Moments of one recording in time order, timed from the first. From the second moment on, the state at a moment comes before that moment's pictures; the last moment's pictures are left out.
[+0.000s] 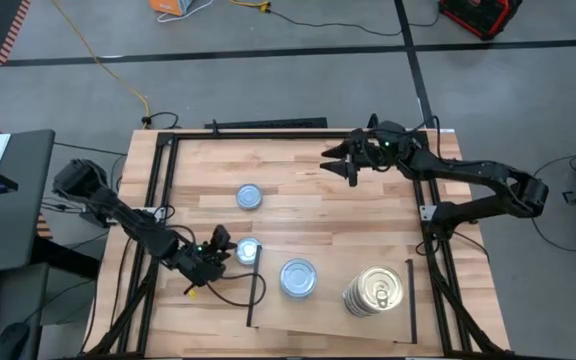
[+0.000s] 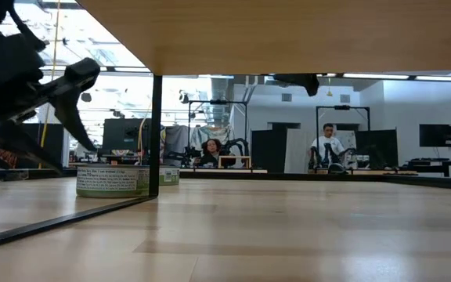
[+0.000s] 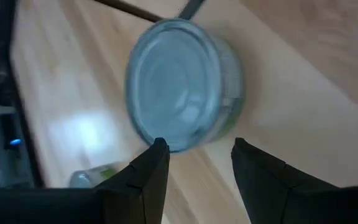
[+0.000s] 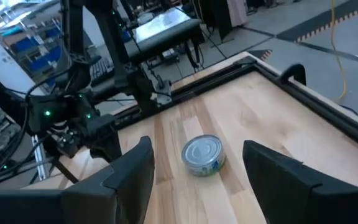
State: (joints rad) left arm -0.61 1.32 0.51 -0.19 -0.65 0.41; right arm -0.55 1.22 0.68 0.36 -0.49 0.29
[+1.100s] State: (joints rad) left arm -0.63 1.46 0.51 -0.22 -0.66 0.35; right arm -0.52 1.22 0.68 0.29 -0.44 0.29
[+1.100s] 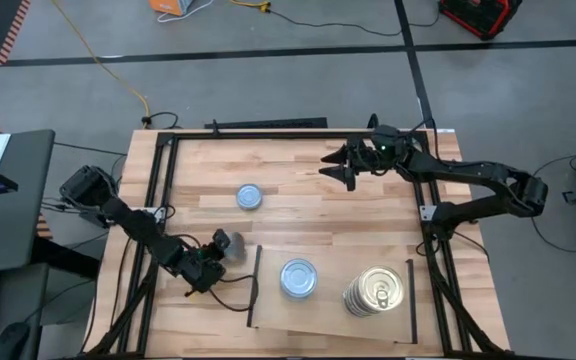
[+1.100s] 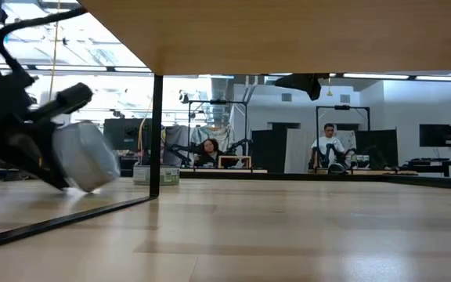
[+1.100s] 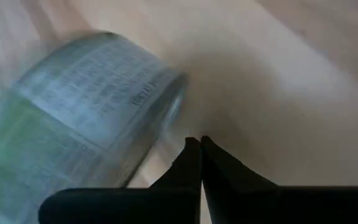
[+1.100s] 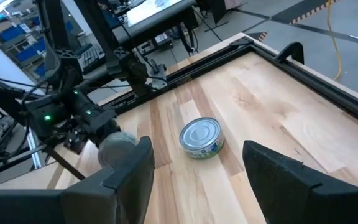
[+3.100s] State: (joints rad) left arm -0.10 1.19 0.67 -0.51 0.10 0.27; right arm -0.50 1.23 0.68 0.30 -0.44 0.28
